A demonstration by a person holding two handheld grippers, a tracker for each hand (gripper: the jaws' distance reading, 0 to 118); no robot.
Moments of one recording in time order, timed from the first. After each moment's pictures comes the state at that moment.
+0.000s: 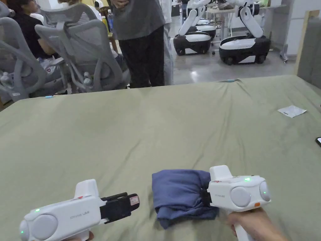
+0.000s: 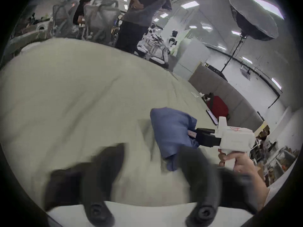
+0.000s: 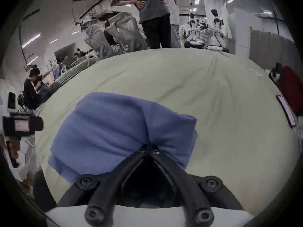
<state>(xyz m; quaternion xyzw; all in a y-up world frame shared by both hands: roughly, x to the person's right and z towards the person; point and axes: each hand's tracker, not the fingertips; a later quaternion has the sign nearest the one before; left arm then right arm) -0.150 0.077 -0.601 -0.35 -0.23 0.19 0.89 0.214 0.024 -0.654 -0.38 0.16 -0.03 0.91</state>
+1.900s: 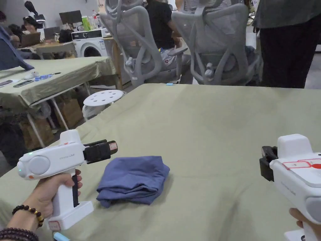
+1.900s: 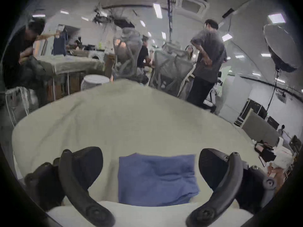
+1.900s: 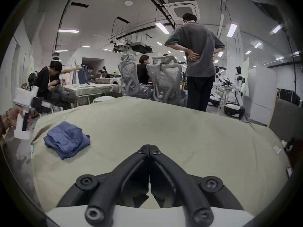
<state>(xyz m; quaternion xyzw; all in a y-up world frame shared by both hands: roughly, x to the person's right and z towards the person) -0.580 0.143 -0.637 -0.18 0.02 0.16 0.97 -0.078 0.123 -0.721 -0.15 0.22 0.07 0.96</state>
